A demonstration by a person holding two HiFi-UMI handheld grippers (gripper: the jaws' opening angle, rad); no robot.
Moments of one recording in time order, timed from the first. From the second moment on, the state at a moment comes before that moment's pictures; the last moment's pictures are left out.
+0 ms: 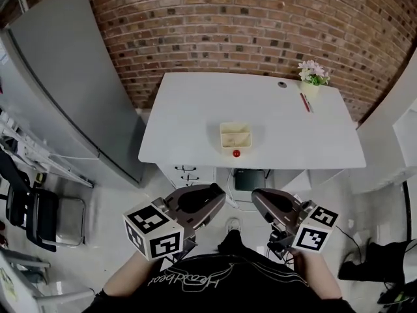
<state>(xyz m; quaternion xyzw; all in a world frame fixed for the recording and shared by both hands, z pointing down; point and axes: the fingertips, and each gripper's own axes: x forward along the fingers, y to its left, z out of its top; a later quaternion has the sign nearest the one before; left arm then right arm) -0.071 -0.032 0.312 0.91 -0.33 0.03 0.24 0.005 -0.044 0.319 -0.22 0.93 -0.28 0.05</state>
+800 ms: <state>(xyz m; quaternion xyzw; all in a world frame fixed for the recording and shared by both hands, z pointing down) -0.059 0.024 0.313 0.93 -0.29 0.04 0.23 0.011 0.019 0.323 -0.24 0.93 -0.27 0.06</state>
